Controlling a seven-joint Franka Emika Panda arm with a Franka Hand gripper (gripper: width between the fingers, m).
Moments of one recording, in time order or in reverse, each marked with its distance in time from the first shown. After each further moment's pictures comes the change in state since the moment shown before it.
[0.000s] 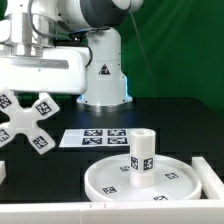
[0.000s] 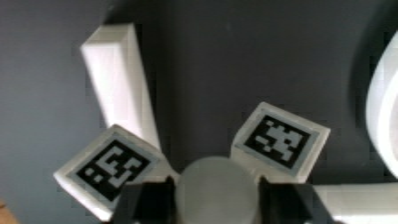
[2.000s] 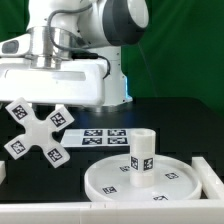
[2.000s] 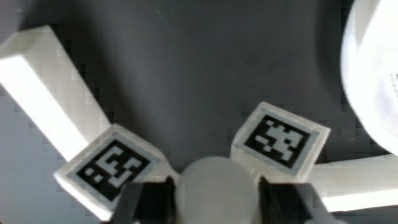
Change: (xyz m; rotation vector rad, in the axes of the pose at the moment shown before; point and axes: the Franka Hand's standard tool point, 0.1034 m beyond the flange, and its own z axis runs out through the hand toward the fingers) arm 0.003 -0.023 0.020 0.003 0.109 0.173
